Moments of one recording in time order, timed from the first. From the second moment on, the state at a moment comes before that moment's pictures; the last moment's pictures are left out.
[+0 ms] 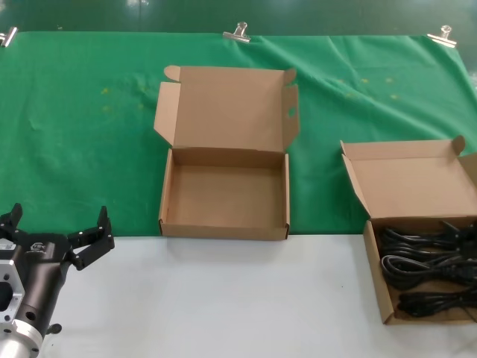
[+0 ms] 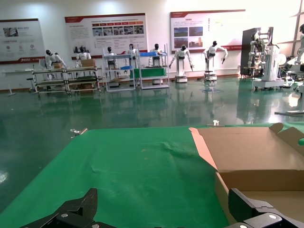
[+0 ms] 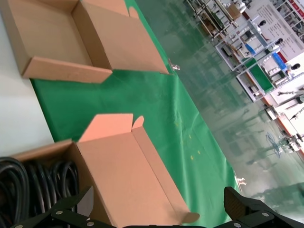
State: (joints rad) left arm 0.00 -0.30 1.60 -1.60 -1.80 0.00 0.00; right arm 0.88 1.20 -2.75 1.50 2.75 0.13 -0.85
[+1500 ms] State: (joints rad) left arm 0.00 -0.30 1.60 -1.60 -1.80 0.00 0.00; right arm 0.96 1.16 -2.68 1.40 1.33 -0.52 0.48
